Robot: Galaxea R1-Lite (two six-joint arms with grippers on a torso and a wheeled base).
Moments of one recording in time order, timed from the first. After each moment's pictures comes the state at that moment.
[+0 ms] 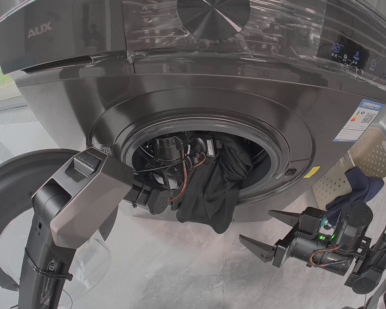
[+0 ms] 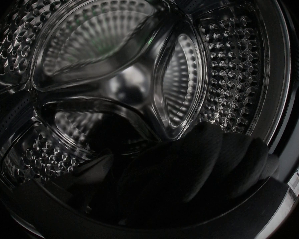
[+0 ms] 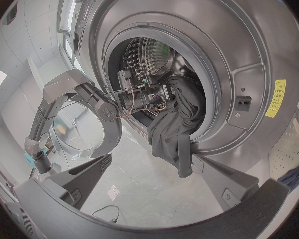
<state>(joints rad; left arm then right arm) -0.57 2.48 -1.61 -1.03 0.06 -0.11 0.69 1.85 -0.14 -1.54 0.04 0.11</state>
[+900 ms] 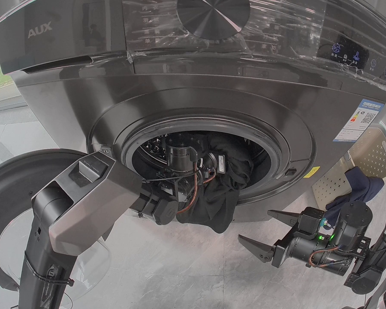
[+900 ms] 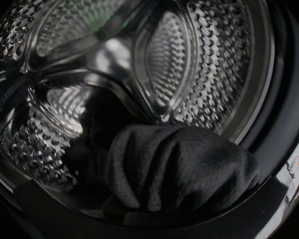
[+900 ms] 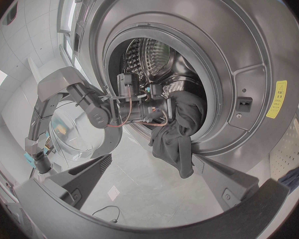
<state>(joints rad) -0.64 2.45 -1.52 -0.94 0.08 -0.13 0.70 1.85 -0.14 -1.54 0.04 0.11</state>
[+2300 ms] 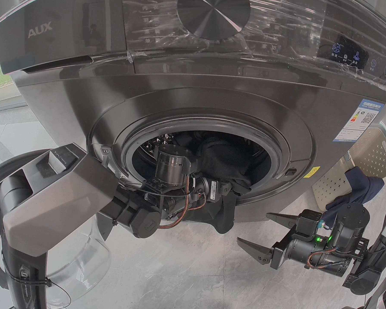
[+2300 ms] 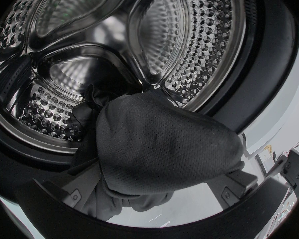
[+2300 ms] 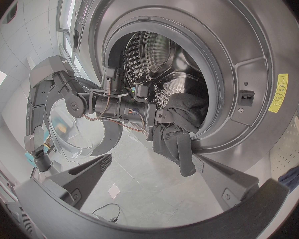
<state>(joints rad) -0.66 2.25 -1.21 -0.77 0.00 -0.15 0.70 1.87 -0.14 -1.54 0.04 0.11</state>
